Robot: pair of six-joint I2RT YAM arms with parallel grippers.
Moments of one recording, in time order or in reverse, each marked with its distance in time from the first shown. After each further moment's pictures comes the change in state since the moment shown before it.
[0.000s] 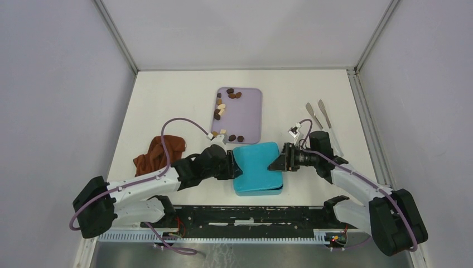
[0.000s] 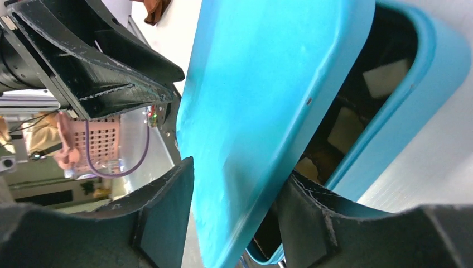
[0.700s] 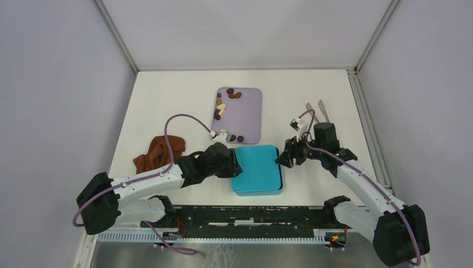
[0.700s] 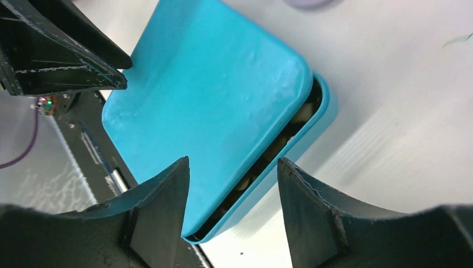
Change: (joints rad) left arm -0.011 0.063 0.065 -0.043 -0.056 0.046; right arm -0.026 -0.089 0.186 -0.354 0.173 -0.464
